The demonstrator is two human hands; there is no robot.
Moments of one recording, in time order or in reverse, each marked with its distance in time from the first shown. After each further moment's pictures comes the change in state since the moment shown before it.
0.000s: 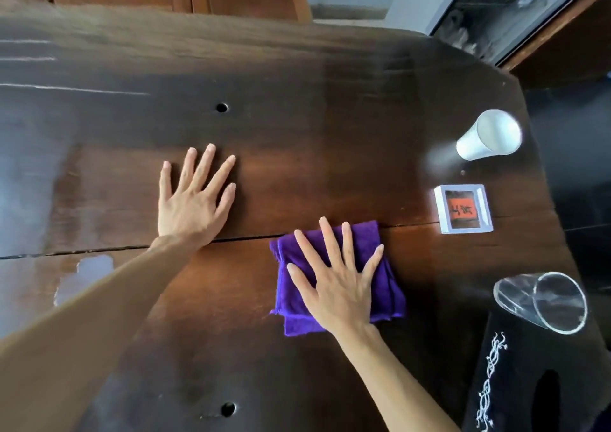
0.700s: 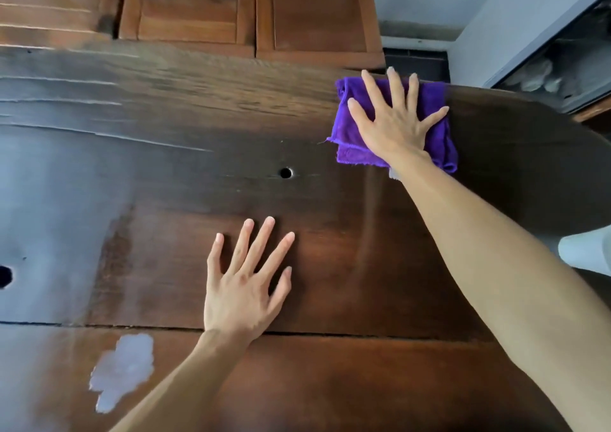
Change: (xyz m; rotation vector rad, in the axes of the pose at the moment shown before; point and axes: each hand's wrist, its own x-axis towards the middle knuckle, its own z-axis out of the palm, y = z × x) left_hand 0.002 -0.004 0.011 0.035 0.104 0.017; right_hand 0.410 -0.012 -0.097 0.015 0.082 0.050
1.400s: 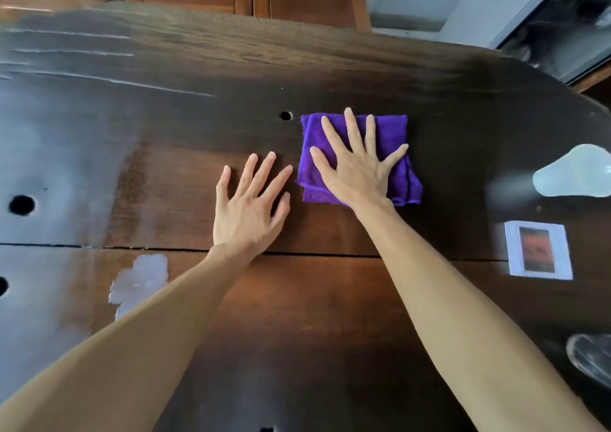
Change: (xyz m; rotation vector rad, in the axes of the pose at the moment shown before) left_hand 0.001 -0.001 -0.004 -0.096 0.000 -0.004; right_hand -0.189 -0.031 0.041 -0.021 0.002 -0.111
